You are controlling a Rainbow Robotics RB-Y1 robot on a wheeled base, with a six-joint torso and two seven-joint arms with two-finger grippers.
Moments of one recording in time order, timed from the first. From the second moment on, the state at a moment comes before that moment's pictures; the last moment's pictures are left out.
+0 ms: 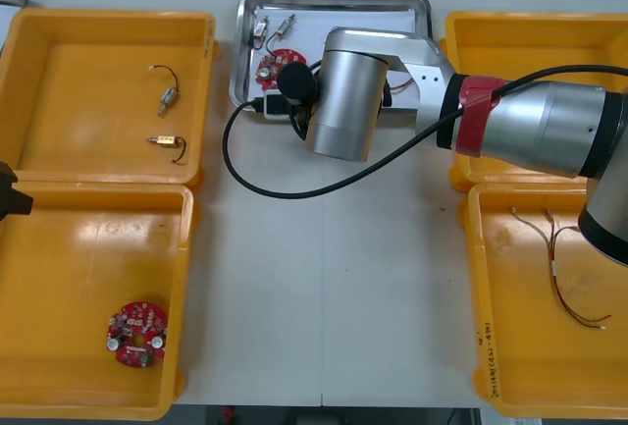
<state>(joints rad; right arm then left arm) -1.33 -0.44 1.28 -1.23 -0.55 1.09 1.75 -0.15 0.91 0.35 -2.29 1.01 1.91 -1.16</state>
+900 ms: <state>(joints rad) -1.34 -0.43 1.24 -1.31 -0.60 1.29 1.75 -0.15 0.91 0.35 -2.29 1.01 1.91 -1.16</state>
